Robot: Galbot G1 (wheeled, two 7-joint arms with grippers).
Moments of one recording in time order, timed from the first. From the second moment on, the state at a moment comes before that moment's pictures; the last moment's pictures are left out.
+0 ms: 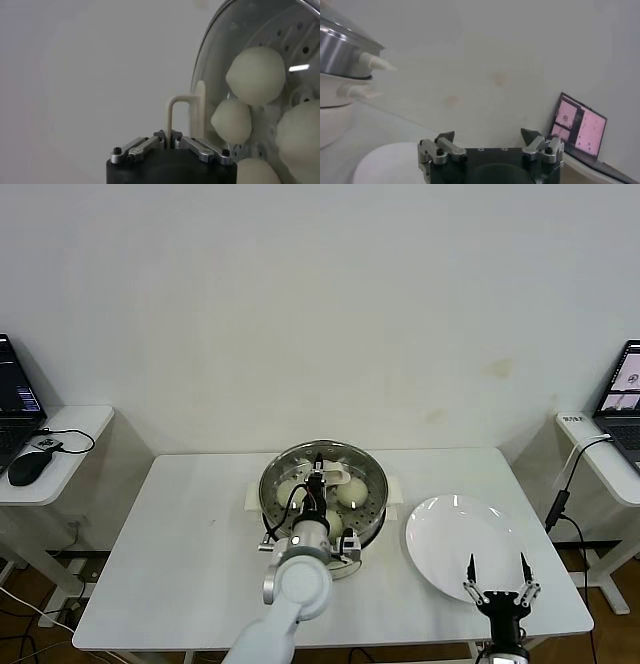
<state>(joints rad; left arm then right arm) 0.97 -1.52 0.02 -1.76 1.57 0.47 0.30 -1.63 1.55 0.73 1.83 -0.34 0.35 0.20</state>
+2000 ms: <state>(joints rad) 1.73 -1.22 -0.53 -2.15 0.00 0.00 -0.14 -1.78 1.44 0.65 1.94 -0.14 0.30 0.04</state>
